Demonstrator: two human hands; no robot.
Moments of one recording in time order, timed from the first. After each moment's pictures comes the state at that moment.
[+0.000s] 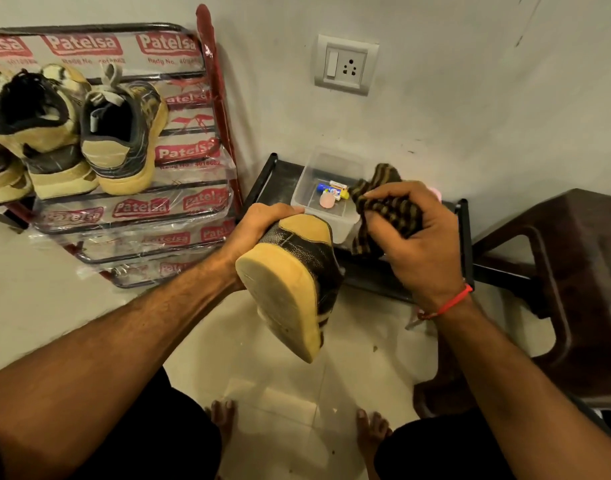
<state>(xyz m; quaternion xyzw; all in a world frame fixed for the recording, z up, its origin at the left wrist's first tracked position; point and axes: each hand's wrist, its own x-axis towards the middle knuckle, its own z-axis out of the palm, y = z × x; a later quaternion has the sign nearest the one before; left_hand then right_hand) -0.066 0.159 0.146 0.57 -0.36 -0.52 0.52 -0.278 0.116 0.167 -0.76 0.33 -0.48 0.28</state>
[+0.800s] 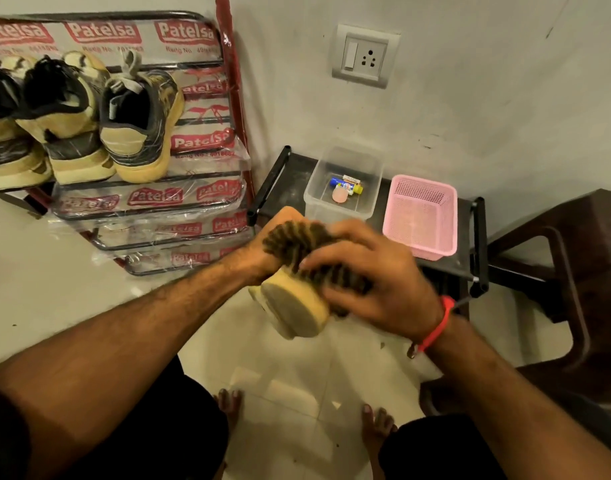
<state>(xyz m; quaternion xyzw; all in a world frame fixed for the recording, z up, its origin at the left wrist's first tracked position) -0.071 0.186 0.133 0.60 -0.48 -0.46 0.44 -0.257 0.154 0.162 -0.91 0.09 -0.32 0.24</state>
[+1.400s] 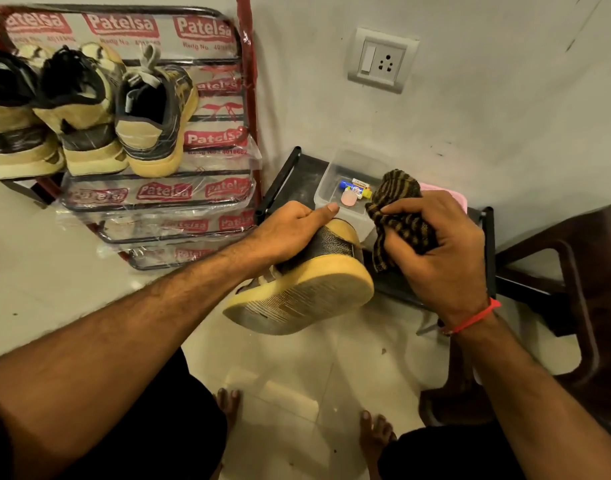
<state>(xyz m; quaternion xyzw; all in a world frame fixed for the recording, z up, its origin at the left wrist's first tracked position) -0.064 0.177 0.145 0.71 -0.45 -0.42 0.33 -0.273 0.127 0.160 -0.83 0.31 -0.42 0.17</state>
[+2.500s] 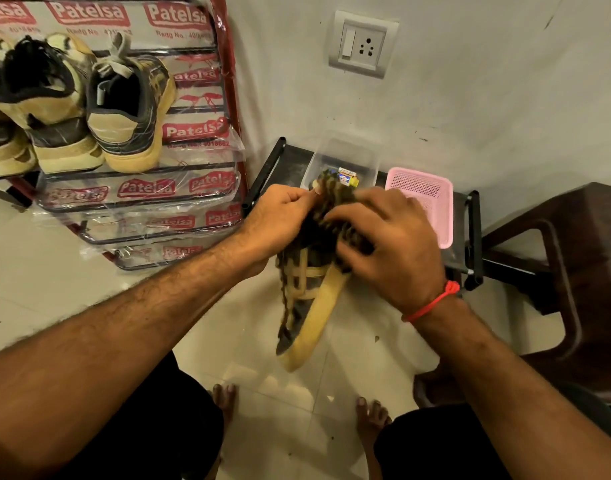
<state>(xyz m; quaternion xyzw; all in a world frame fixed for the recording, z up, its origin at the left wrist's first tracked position) -0.079 0.182 0.145 0.68 -0.44 -0.41 0.42 -0.257 0.138 0.149 -0.91 0.26 -0.31 -0.01</state>
